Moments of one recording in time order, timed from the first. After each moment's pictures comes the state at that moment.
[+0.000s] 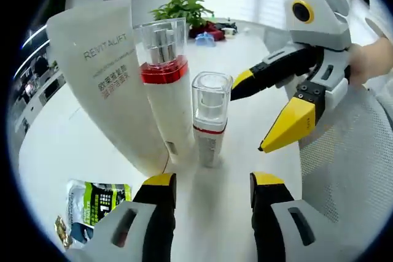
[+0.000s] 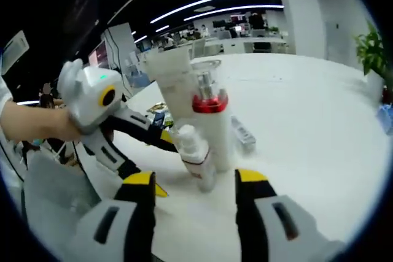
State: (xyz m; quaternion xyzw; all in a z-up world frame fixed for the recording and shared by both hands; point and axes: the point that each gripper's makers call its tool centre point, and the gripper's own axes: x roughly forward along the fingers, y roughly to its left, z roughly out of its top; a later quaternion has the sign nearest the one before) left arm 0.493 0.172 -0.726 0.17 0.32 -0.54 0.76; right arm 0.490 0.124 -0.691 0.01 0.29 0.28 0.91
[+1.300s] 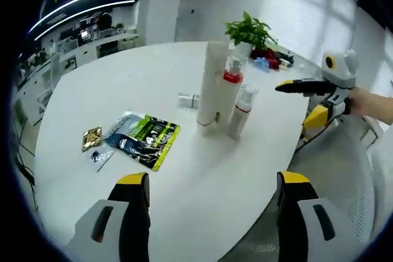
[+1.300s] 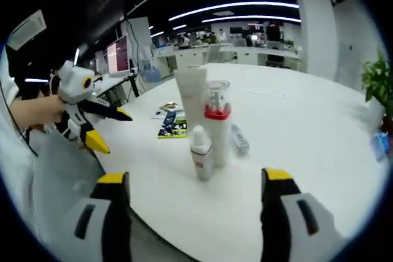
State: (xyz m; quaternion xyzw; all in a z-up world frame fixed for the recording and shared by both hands) left arm 0.449 0.289 -0.677 0.03 0.35 -0.36 0.87; right arm 0.452 0.098 -0.656 -0.04 0.26 0.32 0.91
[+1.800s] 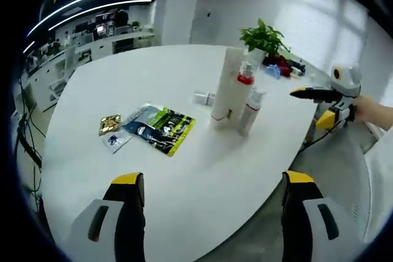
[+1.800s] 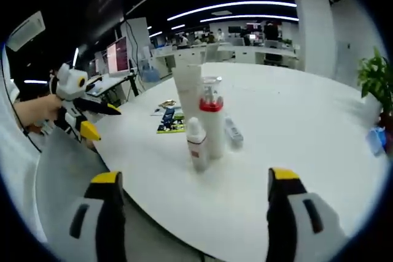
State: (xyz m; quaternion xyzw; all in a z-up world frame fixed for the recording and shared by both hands) left arm 0.438 0.317 -0.671 0.01 0.34 -0.32 0.88; right arm 0.440 0.082 -0.658 -0.04 0.27 0.32 0.91
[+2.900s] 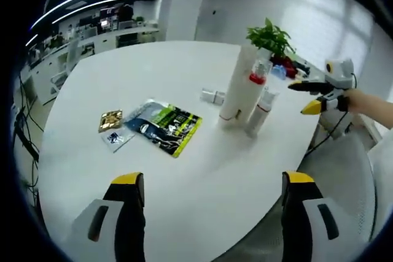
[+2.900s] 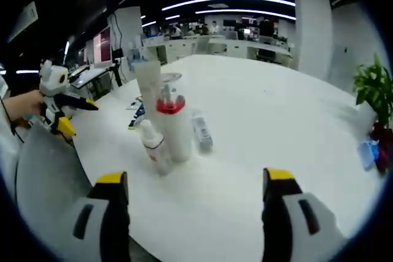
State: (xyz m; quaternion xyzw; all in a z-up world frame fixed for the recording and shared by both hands) left arm 0.459 0.318 -0.685 0.00 0.36 -0.31 0.88; right arm 0.504 0.044 -0.672 -0.08 0.29 0.29 0.91
